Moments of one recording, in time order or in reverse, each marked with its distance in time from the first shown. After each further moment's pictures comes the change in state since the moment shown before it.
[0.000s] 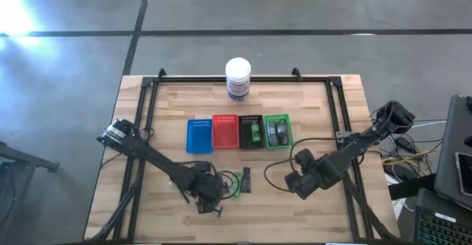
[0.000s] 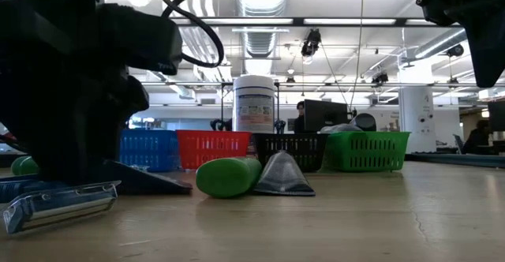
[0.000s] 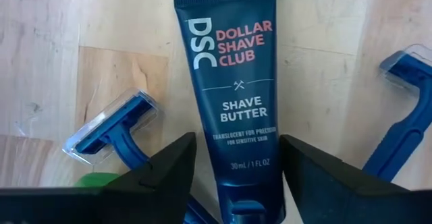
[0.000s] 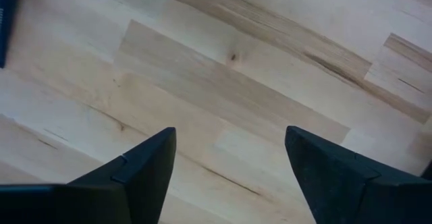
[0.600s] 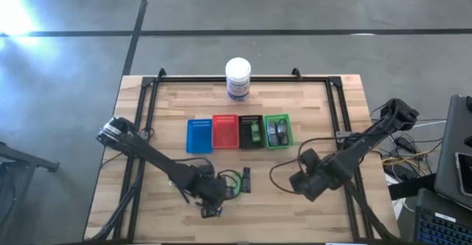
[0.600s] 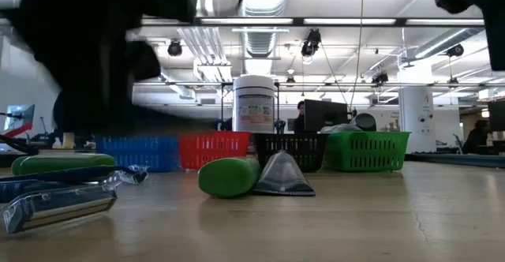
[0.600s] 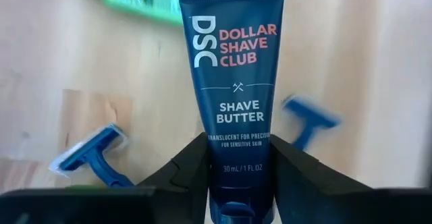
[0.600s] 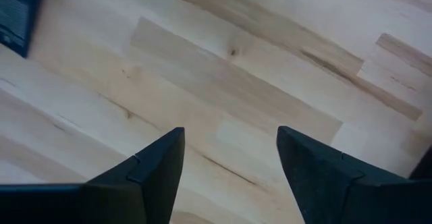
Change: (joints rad) left arm -0.001 -0.047 0.117 -0.048 0.040 -0.027; right arm 0.055 -0.061 0.000 -0.029 0.027 0.028
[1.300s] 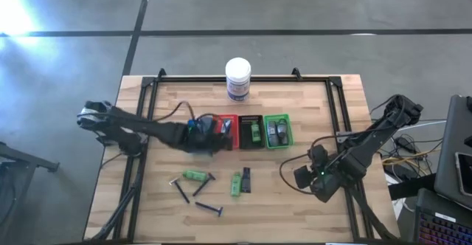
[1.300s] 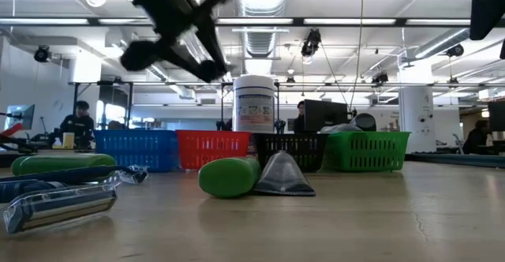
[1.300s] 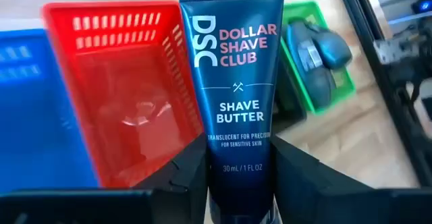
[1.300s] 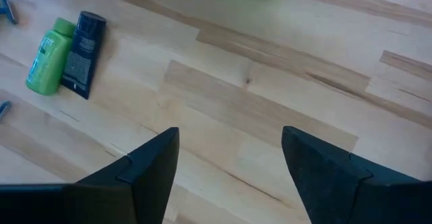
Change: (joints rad) left arm 0.346 -0.318 -0.196 0.193 -0.435 -0.686; right arm 0.063 -0.096 -0.003 -0.024 0.166 0.159
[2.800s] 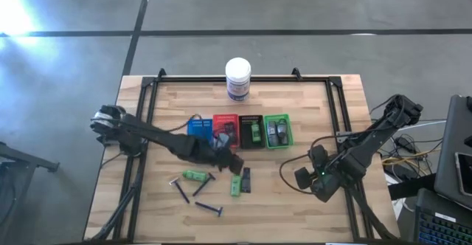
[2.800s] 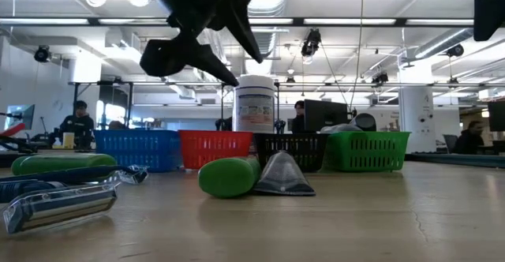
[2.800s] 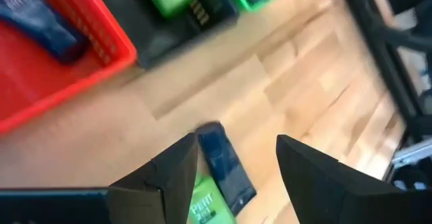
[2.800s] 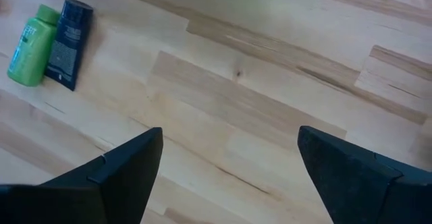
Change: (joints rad) left arm -0.082 0.164 0.108 0.106 0.204 0.138; right arm 0.000 0.000 -0.006 -0.013 -0.036 -0.016
